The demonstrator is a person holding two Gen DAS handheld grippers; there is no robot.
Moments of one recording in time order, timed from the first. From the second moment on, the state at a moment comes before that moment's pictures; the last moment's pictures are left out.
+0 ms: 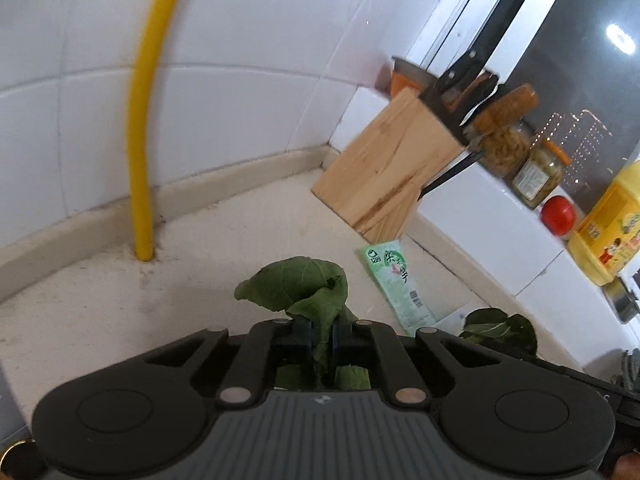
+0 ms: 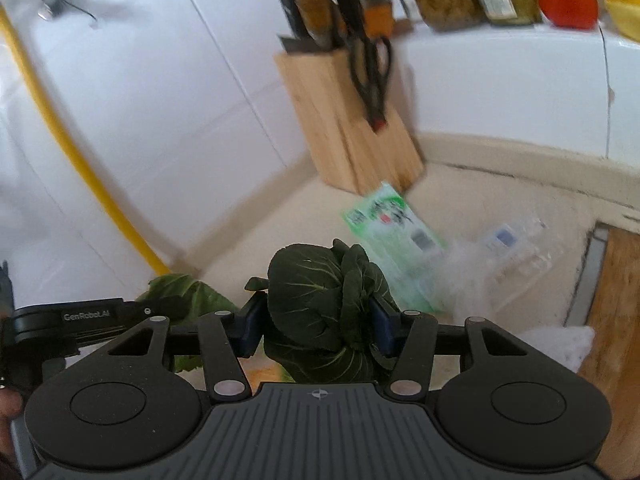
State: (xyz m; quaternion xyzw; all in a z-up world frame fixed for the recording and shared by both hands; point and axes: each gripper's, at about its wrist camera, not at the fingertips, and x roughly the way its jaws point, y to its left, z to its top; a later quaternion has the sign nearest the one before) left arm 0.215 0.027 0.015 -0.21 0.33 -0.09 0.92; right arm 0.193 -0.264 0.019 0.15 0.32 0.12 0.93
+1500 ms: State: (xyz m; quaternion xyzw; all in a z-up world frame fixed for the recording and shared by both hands) left arm 0.138 0.031 -0.053 -0.15 0.35 -0.06 0.92; right arm 0.111 -0.181 -0.039 0.03 0.41 0.11 0.91
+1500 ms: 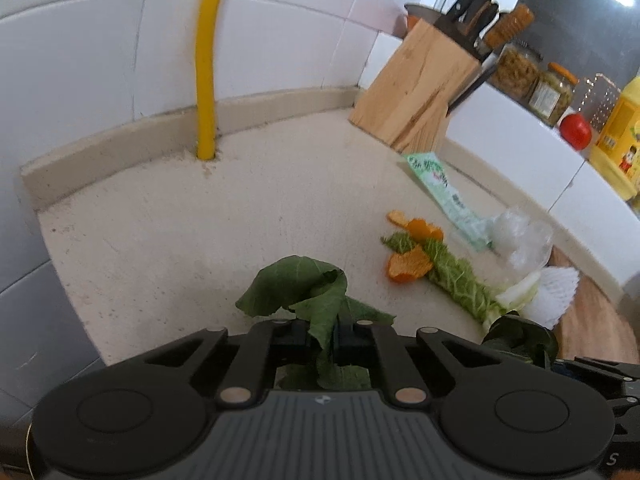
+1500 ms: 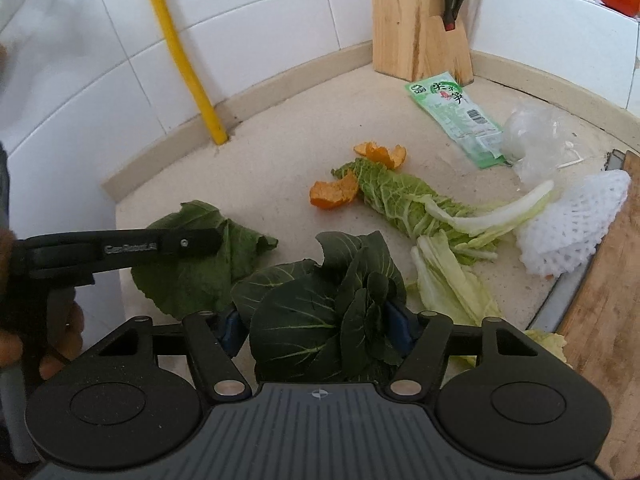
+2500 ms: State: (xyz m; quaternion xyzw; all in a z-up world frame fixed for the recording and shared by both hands) left arm -0.003 0.163 -0.029 -0.23 0.27 0.09 0.93; right arm 0.103 -0.024 -0.017 -0.02 0.40 0.30 0.87
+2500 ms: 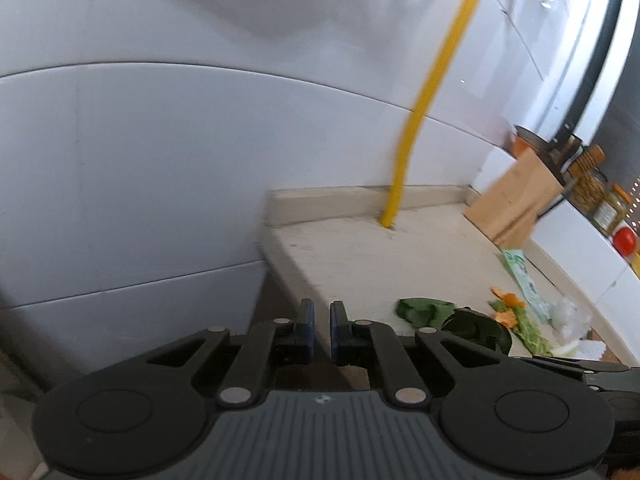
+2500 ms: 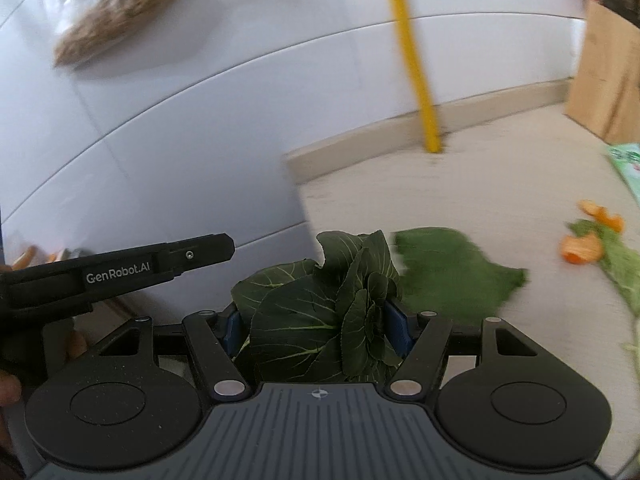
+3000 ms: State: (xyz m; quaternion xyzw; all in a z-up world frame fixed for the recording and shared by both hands) left arm -0.046 0.217 -0.053 -0.26 0.28 0.15 0.91; right arm 0.086 0.048 -0.039 -0.06 0.43 0.35 0.83
